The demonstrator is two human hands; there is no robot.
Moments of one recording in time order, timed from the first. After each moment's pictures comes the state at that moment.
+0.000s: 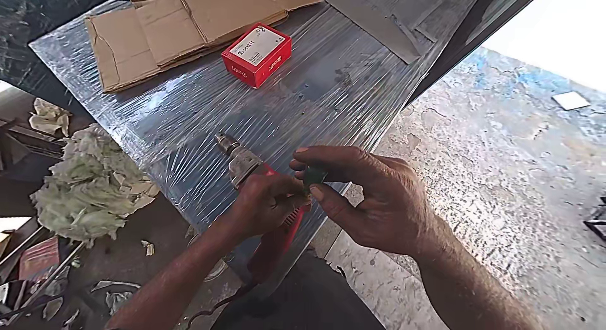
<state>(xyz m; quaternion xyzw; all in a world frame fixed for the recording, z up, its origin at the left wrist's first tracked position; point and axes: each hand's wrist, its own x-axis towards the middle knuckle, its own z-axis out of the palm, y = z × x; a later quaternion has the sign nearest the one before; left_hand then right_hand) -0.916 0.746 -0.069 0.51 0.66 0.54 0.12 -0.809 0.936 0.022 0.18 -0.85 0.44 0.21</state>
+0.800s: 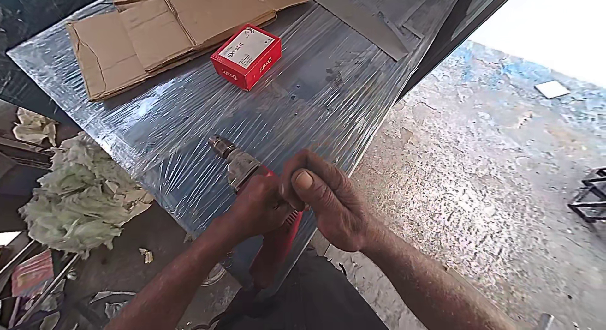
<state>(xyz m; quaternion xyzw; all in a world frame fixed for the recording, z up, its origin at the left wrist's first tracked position) -0.921 0.750 -0.061 0.53 0.69 0.48 0.13 -0.826 0.902 -0.009 0.15 -0.67 0.71 0.14</state>
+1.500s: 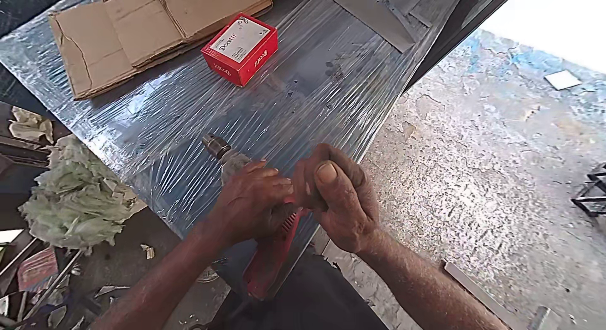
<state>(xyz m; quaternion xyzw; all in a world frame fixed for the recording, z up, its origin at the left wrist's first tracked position) -0.937 0.752 -0.067 0.62 0.76 0.20 -0.01 -0.831 0.910 -0.022 0.10 -0.60 0.77 0.22</state>
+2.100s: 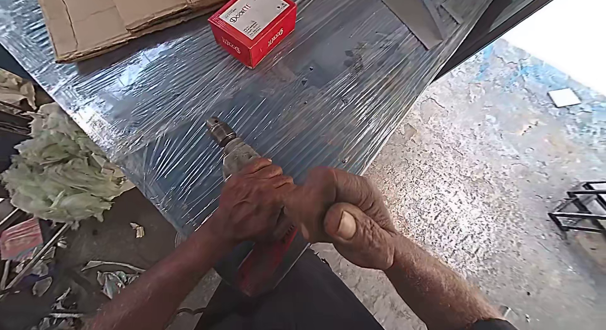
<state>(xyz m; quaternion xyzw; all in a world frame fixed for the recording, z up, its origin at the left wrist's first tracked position) -0.930 0.746 -0.080 0.61 0.75 0.25 -0.06 -0.842 0.912 -0.019 0.27 -0.55 0.79 0.09</state>
